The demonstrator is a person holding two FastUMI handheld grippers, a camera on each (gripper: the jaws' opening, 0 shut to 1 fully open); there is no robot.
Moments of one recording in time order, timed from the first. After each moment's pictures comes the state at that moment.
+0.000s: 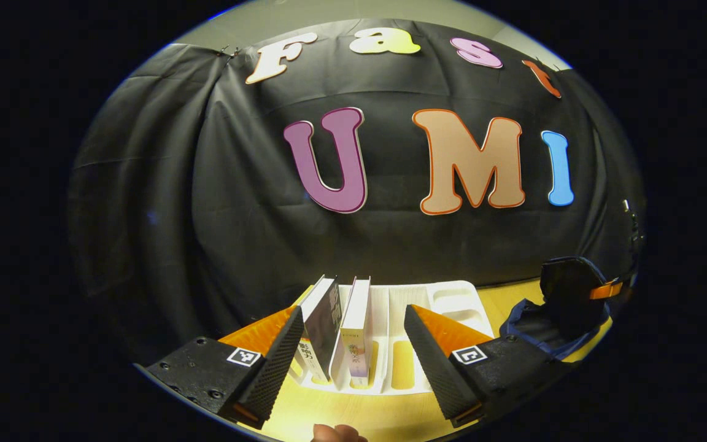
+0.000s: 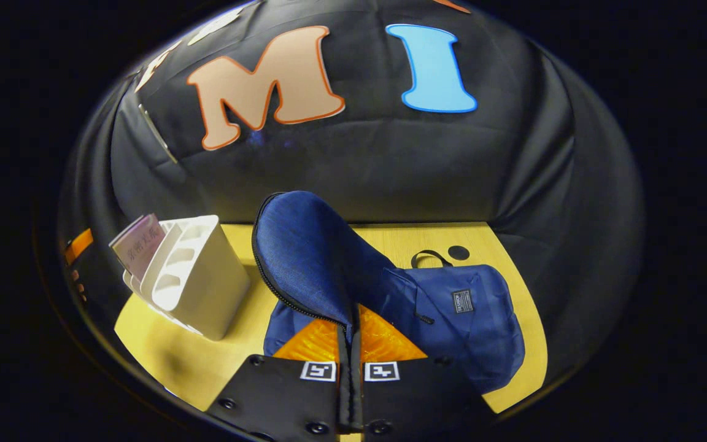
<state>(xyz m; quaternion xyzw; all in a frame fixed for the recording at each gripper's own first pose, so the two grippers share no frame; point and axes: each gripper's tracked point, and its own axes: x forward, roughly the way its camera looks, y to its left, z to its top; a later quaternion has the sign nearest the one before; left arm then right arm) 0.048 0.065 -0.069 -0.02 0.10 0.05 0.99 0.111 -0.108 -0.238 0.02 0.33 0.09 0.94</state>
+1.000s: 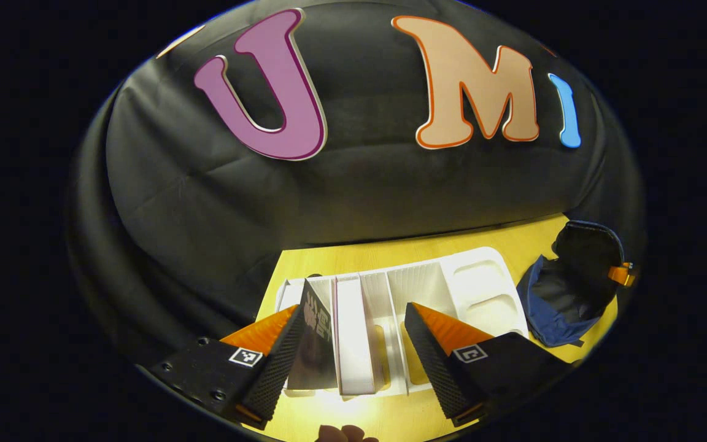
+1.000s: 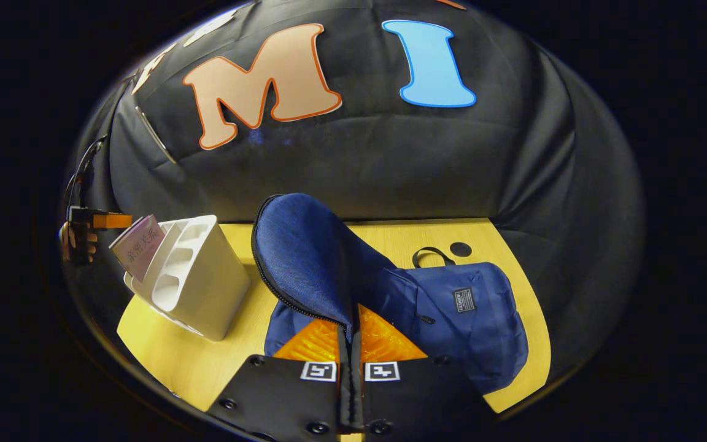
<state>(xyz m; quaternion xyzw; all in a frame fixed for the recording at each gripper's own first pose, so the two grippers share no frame) 0.165 0.067 -0.120 0.05 0.32 -0.03 0.95 0.111 -0.108 -0.241 0.01 0.34 0.10 0.94</state>
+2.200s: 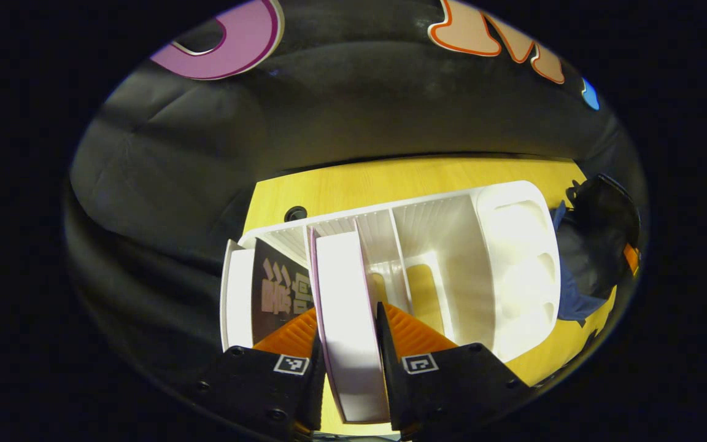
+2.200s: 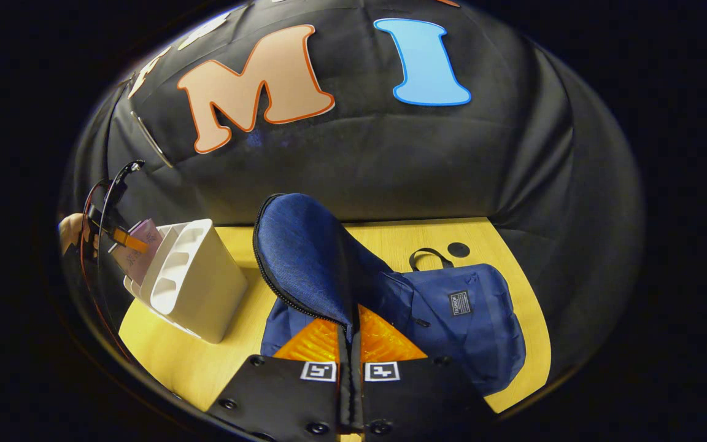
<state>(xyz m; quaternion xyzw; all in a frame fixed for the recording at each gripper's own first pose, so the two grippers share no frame) 0.168 0.060 -0.199 0.06 0.51 -0.06 0.86 0.113 -0.110 -0.236 0.02 0.34 0.09 0.94</state>
